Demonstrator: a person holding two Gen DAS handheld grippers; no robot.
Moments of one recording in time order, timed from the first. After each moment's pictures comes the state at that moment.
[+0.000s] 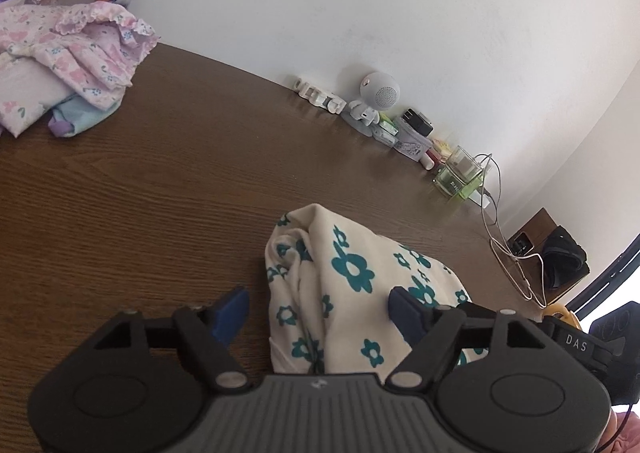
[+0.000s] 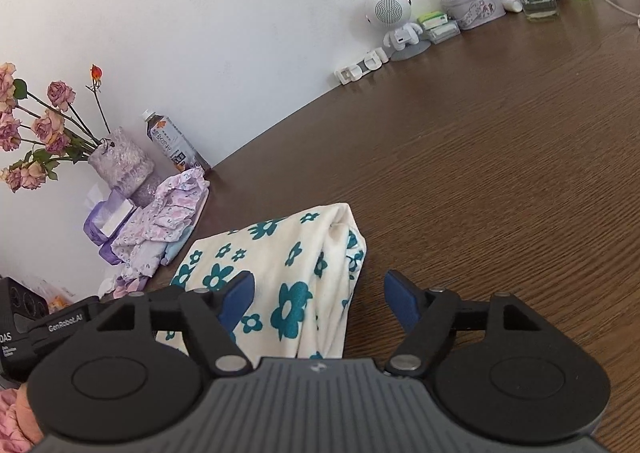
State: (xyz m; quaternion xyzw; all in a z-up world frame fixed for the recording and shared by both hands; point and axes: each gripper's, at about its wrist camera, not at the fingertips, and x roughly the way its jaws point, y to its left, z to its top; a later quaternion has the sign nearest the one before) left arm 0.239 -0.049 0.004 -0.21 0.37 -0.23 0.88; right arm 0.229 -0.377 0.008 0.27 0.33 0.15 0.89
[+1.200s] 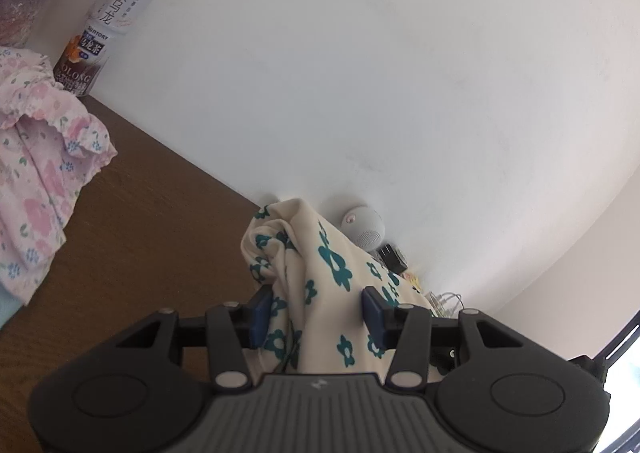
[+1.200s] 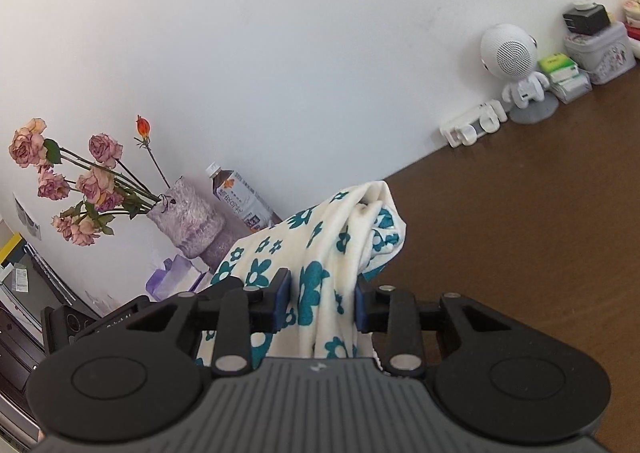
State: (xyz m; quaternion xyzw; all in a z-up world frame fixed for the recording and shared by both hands) left arm 0.387 -0.013 0.053 -0.35 0.27 -0.22 0.87; right arm 0.400 -0.334 0.080 0.28 0.29 0.26 0.88
